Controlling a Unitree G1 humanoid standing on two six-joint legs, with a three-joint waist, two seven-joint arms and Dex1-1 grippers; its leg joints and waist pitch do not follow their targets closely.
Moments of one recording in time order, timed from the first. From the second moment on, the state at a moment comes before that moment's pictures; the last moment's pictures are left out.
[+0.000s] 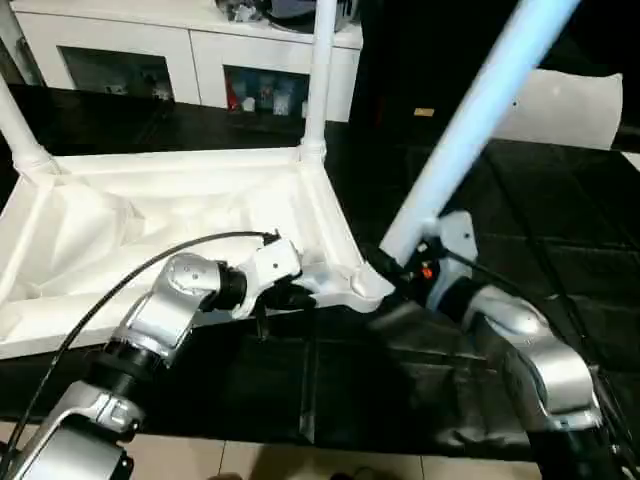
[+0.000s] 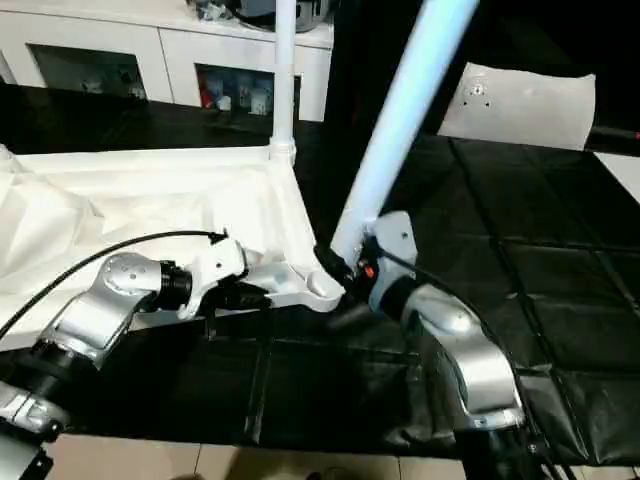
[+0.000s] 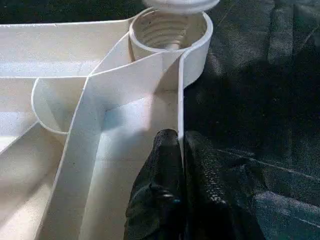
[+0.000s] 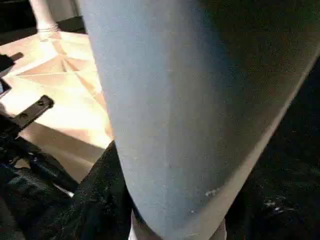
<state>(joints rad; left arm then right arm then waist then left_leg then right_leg) -0.54 0.42 -0.33 0.42 0.03 0.19 -1.09 -0.27 -0.25 0.10 -0.06 0.30 0.48 0.50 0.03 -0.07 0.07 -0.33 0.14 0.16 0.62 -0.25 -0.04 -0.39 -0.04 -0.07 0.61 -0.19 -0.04</state>
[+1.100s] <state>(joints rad) -0.59 0.50 -0.35 0.48 0.01 0.11 -1.26 -0.38 -0.30 0.19 0.09 0.28 0.45 0.71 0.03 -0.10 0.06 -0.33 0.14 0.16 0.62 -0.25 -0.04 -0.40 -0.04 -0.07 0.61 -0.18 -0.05</state>
